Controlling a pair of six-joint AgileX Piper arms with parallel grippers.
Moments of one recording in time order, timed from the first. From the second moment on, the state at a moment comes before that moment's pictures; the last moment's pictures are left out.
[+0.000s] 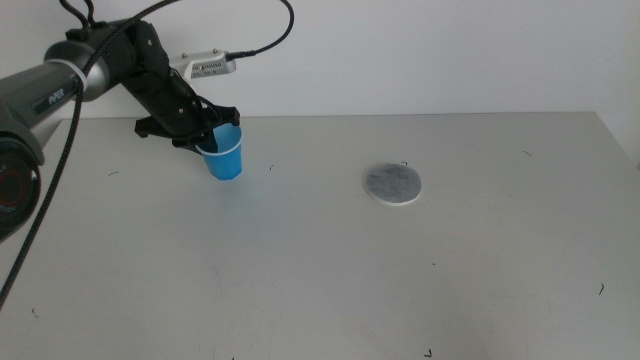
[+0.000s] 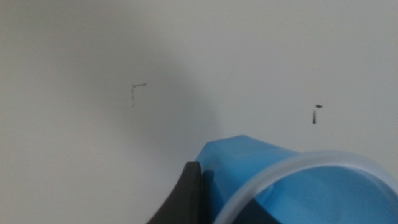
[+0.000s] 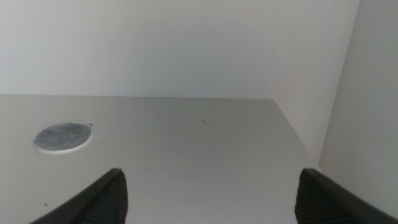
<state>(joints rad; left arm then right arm) -0.11 2.28 -1.97 -0.25 0.94 0.03 -0.04 -0.01 0.03 -0.03 0.14 0.02</state>
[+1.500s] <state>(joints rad) -0.58 2.43 -2.30 -0.11 0.84 -0.23 -0.04 -0.01 0.03 -0.03 0.14 0.02</state>
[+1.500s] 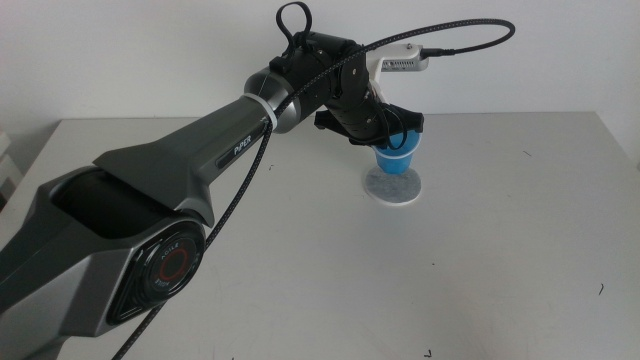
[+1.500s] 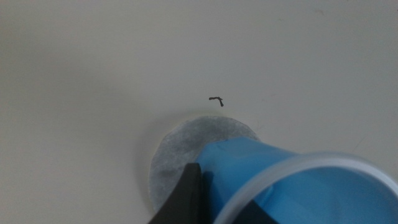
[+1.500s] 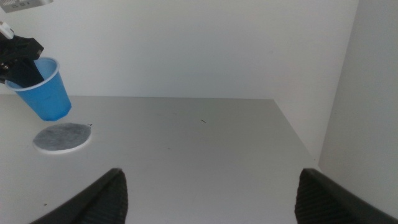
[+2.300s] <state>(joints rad) -0.58 2.51 -2.30 -0.16 0.77 -0.23 -0.04 -0.01 0.03 -0.03 0.14 0.02</state>
